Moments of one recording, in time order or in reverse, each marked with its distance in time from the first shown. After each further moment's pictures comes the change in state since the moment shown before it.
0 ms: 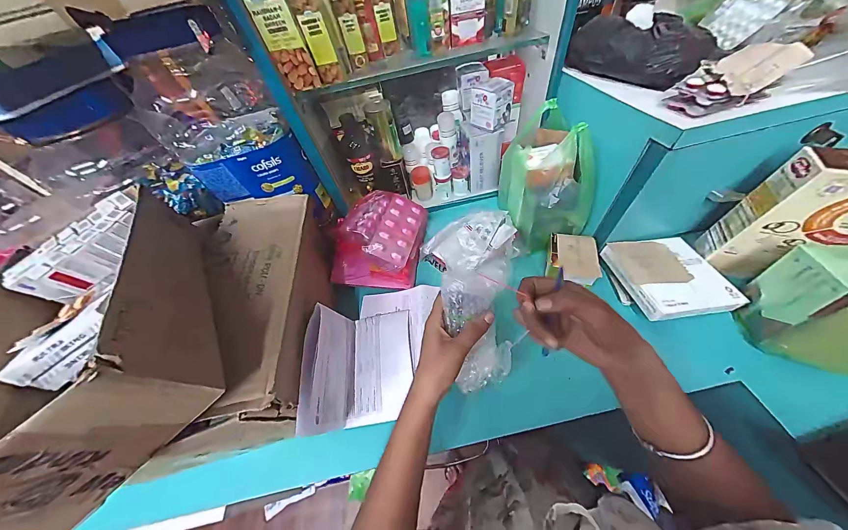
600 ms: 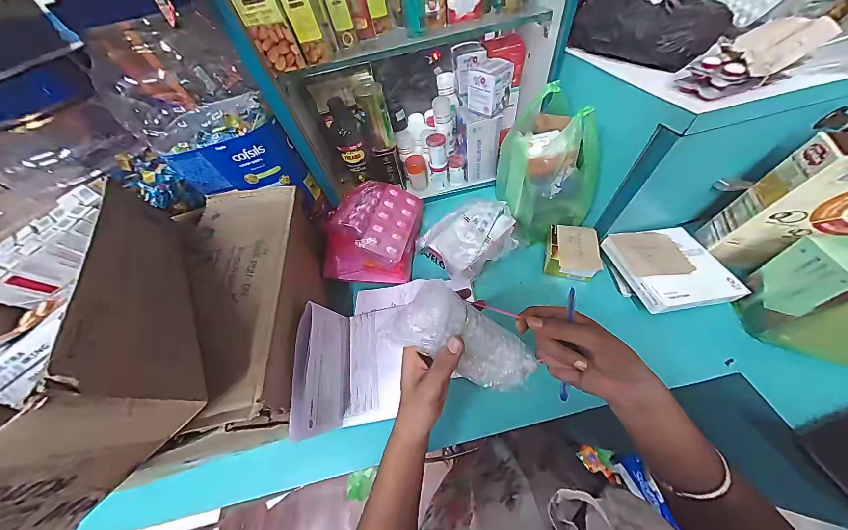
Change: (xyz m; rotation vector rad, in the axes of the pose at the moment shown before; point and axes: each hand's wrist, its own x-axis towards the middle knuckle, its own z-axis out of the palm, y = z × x) left_hand -0.033 -0.008 -0.010 -0.368 0.079 0.217; right_hand -0.030 0.025 0.003 0.243 0.095 0.173
